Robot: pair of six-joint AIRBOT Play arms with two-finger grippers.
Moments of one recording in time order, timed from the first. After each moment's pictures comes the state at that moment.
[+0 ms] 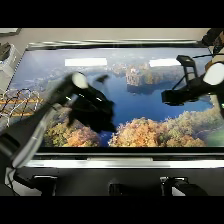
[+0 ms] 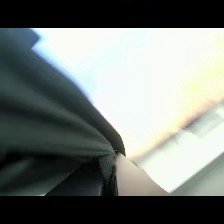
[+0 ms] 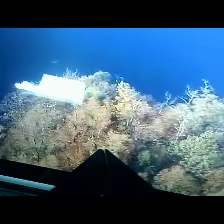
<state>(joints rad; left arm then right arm) -0.59 -1.79 1.74 1.02 -1.34 -1.61 0.06 -1.17 1.43 -1.42 1.50 1.51</state>
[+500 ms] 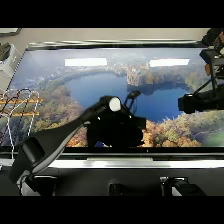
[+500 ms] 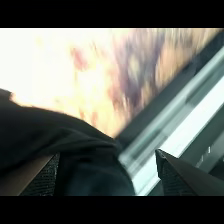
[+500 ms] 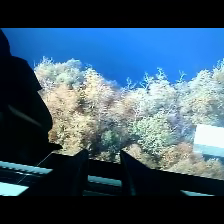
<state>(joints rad) -0.79 -1.91 1.81 0.96 -1.09 -1.71 0.06 -0.96 1.43 -1.50 1.59 1.49</state>
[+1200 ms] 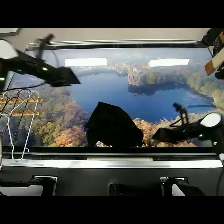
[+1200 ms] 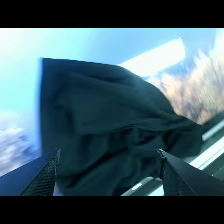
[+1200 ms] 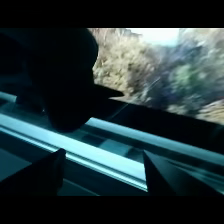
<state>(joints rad) -0.08 -1.55 1.88 0.95 -1.55 -1.50 -0.21 -1.00 0.66 -0.96 1.40 1.25</state>
